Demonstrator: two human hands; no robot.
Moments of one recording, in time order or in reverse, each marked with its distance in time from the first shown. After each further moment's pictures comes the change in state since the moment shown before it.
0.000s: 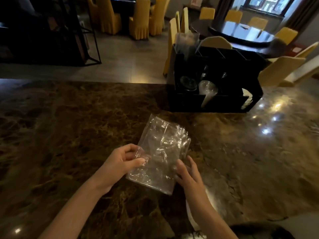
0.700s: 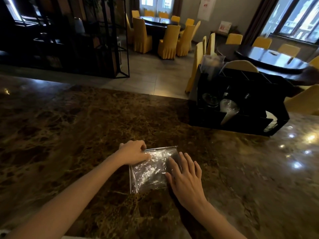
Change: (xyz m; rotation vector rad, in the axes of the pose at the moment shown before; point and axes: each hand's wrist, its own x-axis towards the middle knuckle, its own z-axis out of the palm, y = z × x) left_hand 0.044 0.009 -0.040 1.128 0.173 -0.121; right_hand 0.050 0.016 0.026 -1.520 -0.037 -0.748
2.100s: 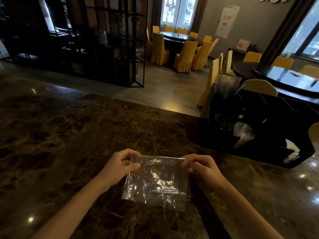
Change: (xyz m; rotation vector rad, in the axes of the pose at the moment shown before) left_hand -0.034 -0.032 -0.001 -0.908 0.328 0.025; right_hand 0.112 0.070 -0.052 1.338 -0.223 -0.120
